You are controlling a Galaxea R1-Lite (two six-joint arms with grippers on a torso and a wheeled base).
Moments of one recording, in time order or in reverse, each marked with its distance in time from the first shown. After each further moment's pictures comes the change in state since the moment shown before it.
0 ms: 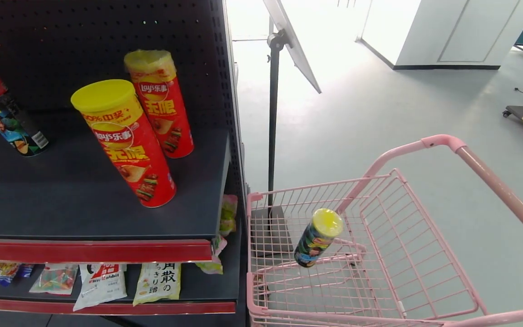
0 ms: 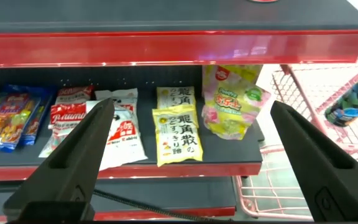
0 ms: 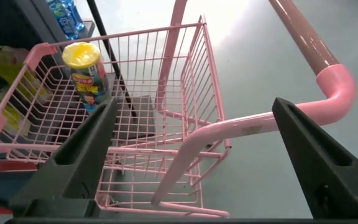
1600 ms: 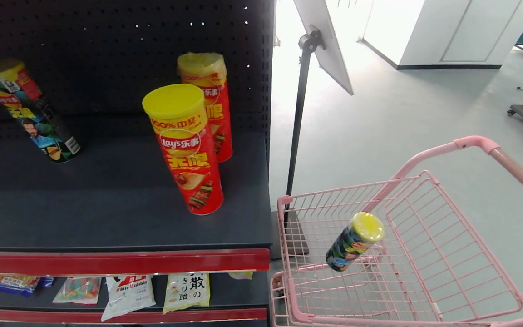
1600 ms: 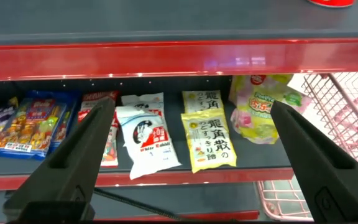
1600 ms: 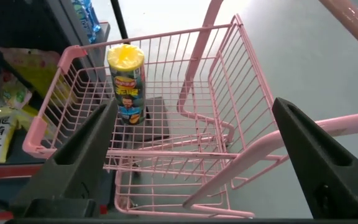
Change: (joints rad) left arm 0.000 0.000 0.000 0.000 0.000 0.001; right arm 0.000 0.000 0.000 -0.001 0.000 0.000
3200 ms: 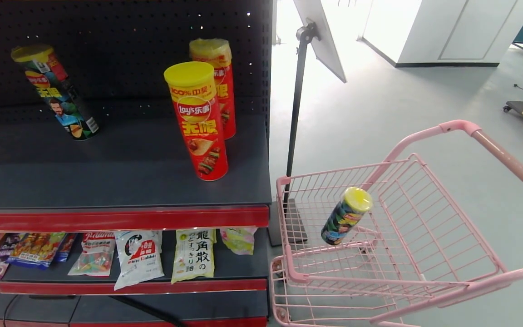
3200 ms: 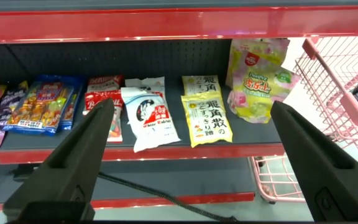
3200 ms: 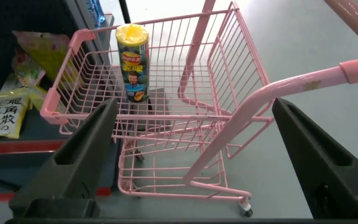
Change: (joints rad) left arm 0.000 0.000 0.000 0.000 0.000 0.000; right arm 0.000 0.000 0.000 0.001 0.000 0.000
